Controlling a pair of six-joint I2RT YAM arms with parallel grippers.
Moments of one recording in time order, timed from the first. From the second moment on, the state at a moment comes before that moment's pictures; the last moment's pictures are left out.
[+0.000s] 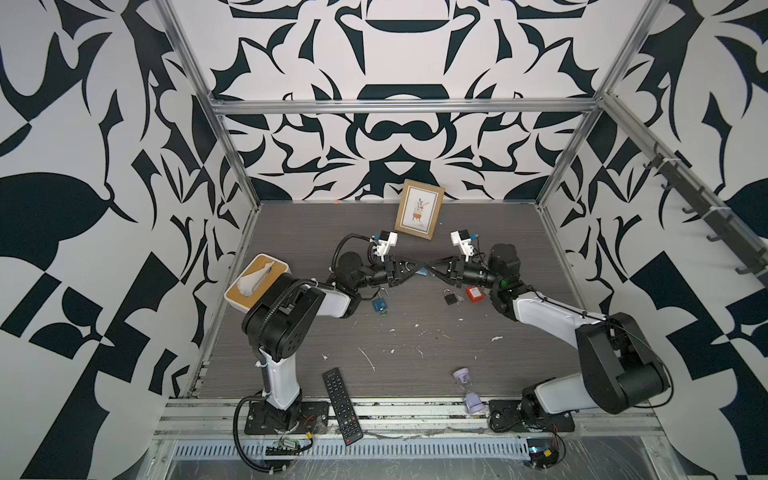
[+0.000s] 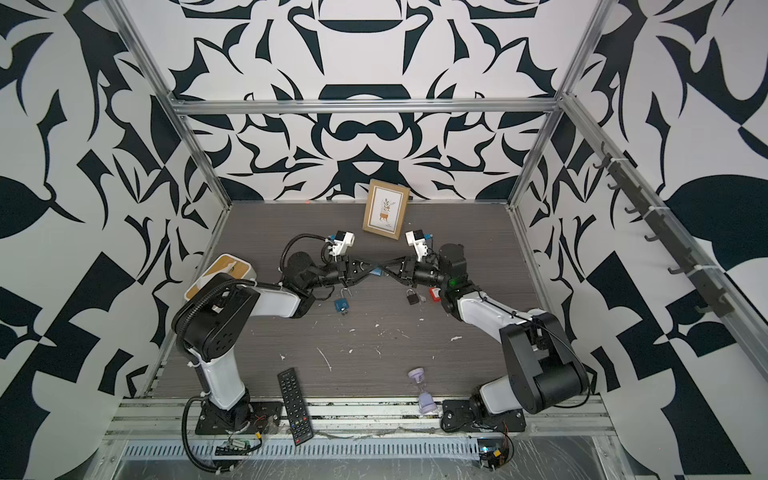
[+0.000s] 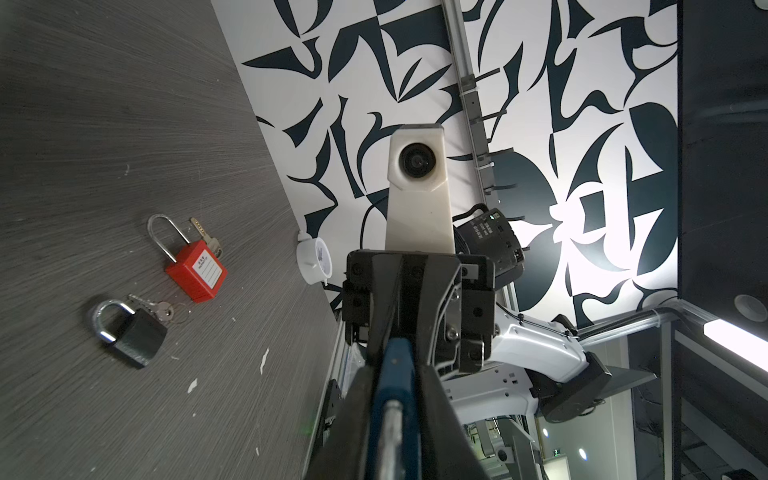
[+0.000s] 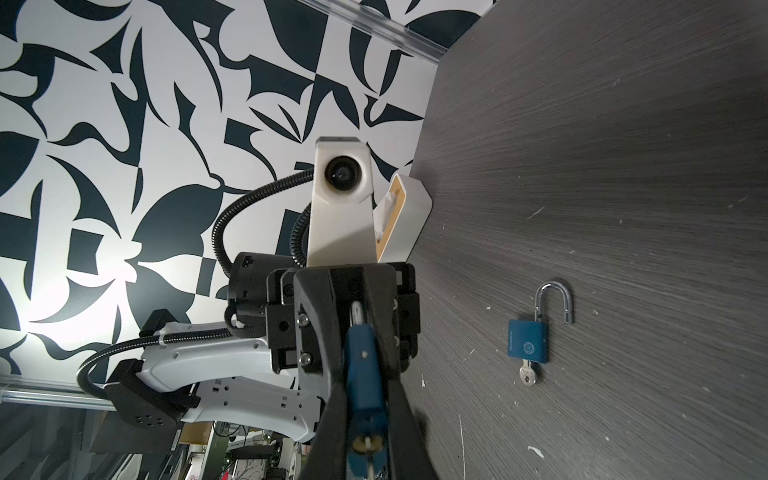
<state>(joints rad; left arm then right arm) -0.57 1.85 0.79 1.27 0.89 -1.42 0.32 1.44 0.67 0.61 -0.96 1.09</state>
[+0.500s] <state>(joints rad) -0.57 1.86 0.79 1.27 0.89 -1.43 0.30 1.44 0.67 0.58 -0.96 1.07</state>
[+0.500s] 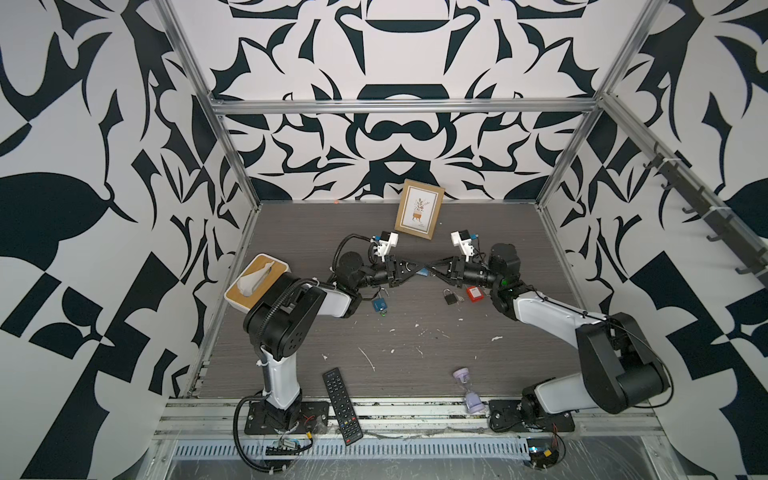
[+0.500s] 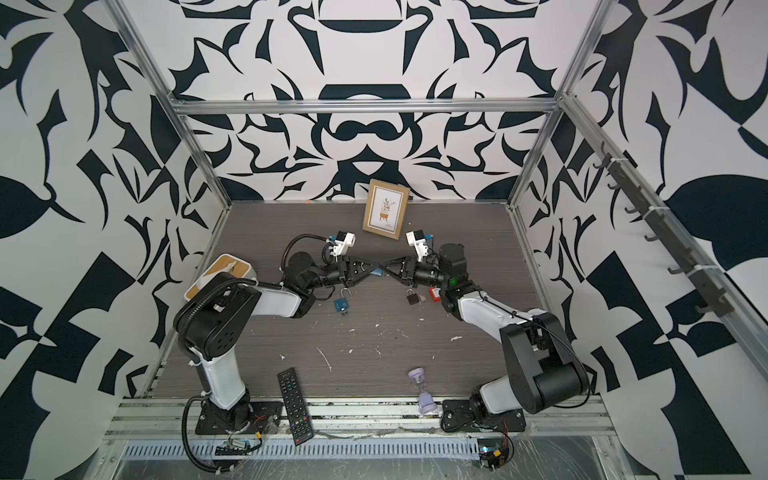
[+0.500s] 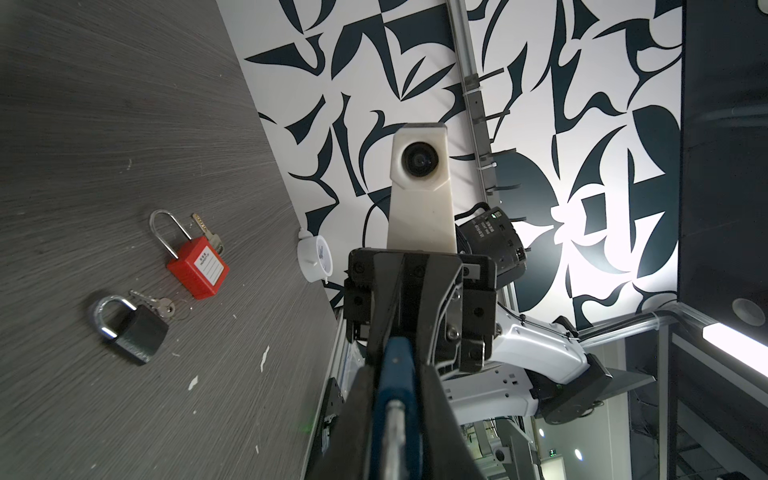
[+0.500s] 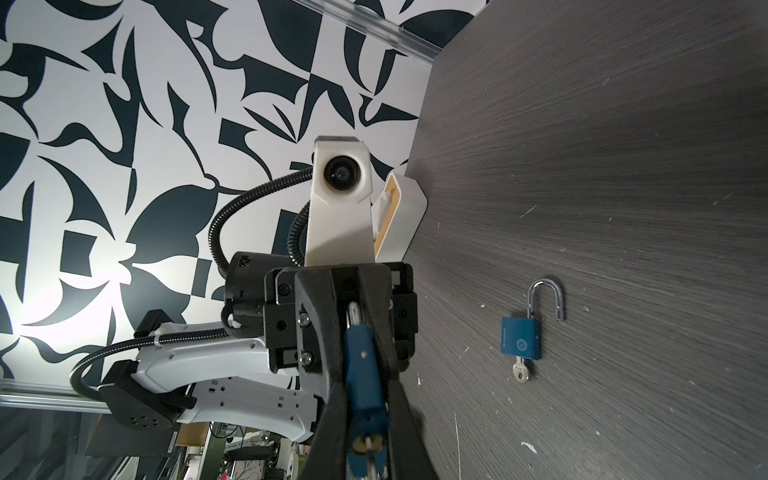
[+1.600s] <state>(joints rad) -0.57 1.86 0.78 1.28 0.88 -1.41 0.28 1.36 0.58 0.62 -0.91 1.11</state>
